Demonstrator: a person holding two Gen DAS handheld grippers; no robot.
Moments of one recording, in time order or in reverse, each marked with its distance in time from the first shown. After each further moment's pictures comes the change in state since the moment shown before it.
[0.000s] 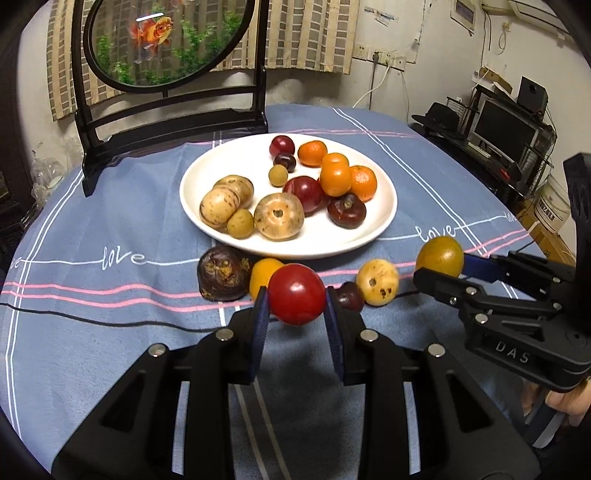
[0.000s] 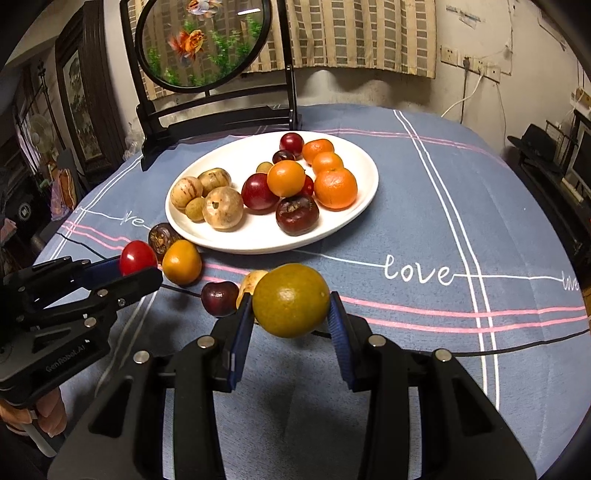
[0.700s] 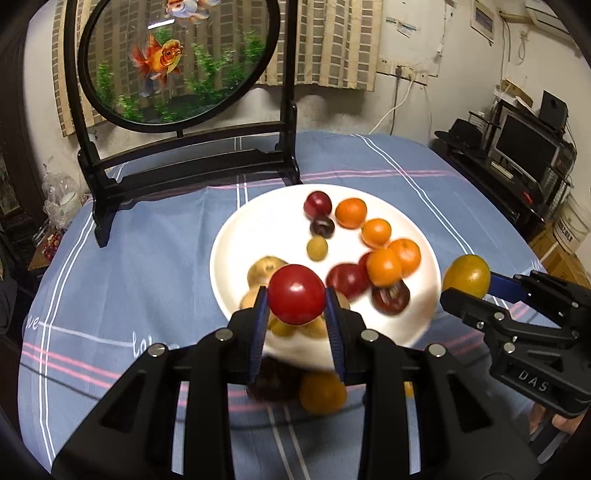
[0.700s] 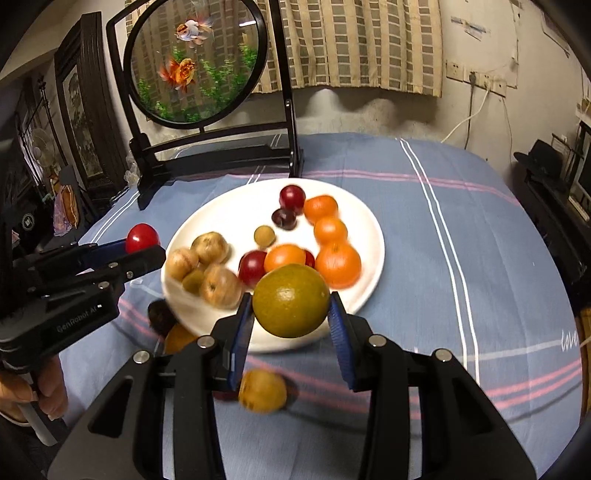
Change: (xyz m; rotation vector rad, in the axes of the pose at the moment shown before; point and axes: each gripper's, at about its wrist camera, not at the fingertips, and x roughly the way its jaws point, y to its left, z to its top) left arm 0.026 0.033 0.087 -0.019 -0.019 0.065; right arm 0.020 0.001 0.078 -0.010 -0.053 0.016
